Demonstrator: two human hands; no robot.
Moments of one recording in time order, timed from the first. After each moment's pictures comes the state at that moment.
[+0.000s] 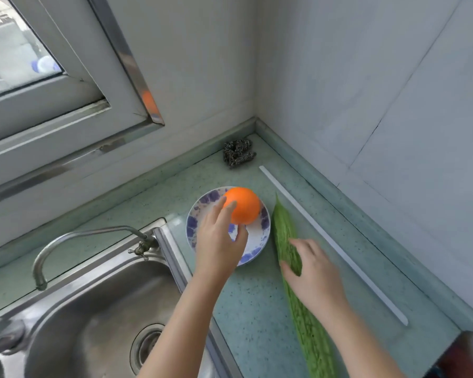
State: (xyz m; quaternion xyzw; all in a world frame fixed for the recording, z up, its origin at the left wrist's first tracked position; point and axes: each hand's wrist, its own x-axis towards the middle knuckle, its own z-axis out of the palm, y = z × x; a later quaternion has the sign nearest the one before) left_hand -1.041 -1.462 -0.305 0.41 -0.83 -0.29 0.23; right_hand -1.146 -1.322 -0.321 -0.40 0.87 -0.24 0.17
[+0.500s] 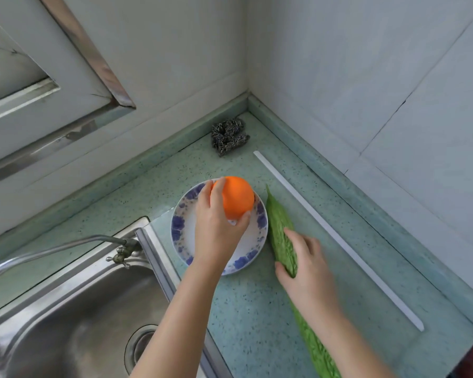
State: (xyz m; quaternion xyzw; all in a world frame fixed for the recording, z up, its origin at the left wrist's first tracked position) left_hand -1.076 -1.493 -0.338 0.45 -0.82 -0.32 0.18; right_hand -1.147 -1.337 -0.351 -0.37 0.86 -0.30 0.19
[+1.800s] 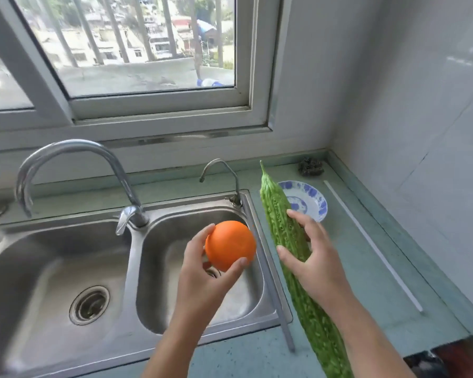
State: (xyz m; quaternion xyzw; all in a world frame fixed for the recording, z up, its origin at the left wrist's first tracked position) left_hand -0.795 -1.288 -0.227 0.49 -0.61 -0.43 0.45; right_hand -0.974 -1.252 -0.201 -0.56 0.65 -0.46 0.20
